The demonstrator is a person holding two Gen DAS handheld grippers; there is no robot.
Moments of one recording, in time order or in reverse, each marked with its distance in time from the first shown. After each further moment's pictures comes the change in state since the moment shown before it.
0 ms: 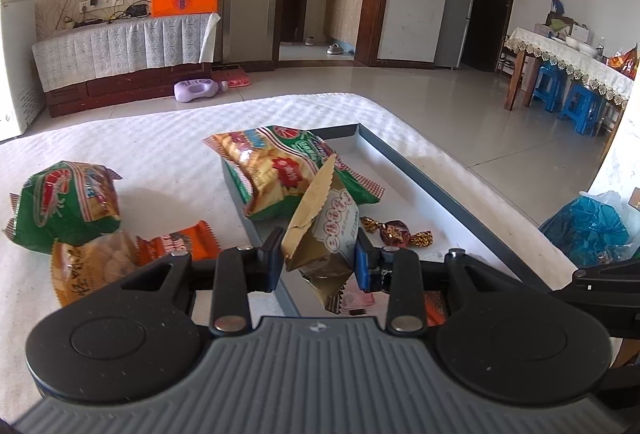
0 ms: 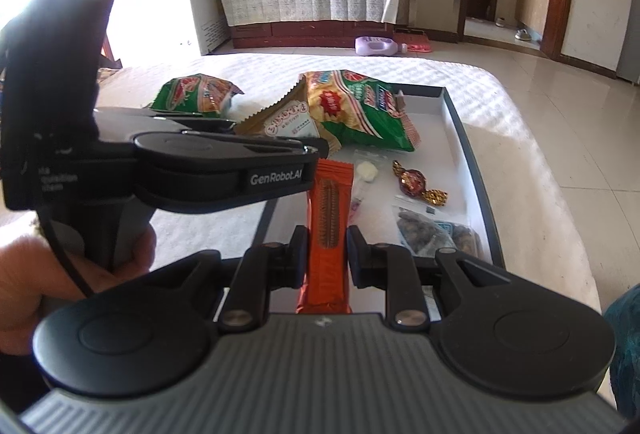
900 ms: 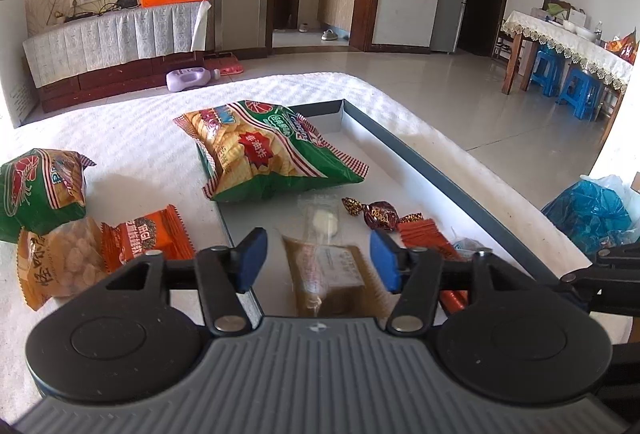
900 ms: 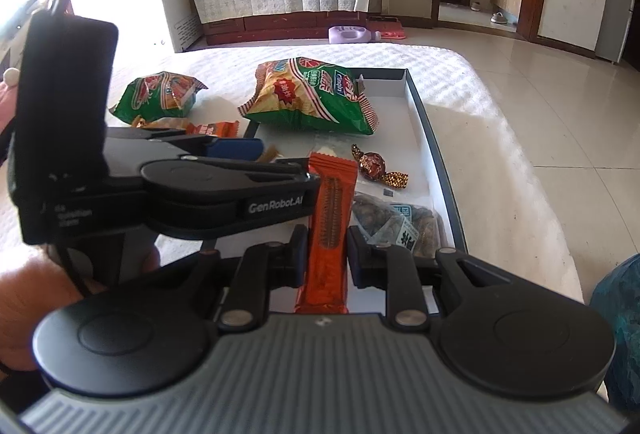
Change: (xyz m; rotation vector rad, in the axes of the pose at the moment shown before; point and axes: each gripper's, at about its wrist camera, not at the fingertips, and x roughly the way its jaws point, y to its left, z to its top) left arm 0.029 -0.015 -0.007 0.020 0.038 -0.009; right arm 0.008 -0.019 -0.005 0.052 0.022 -0.052
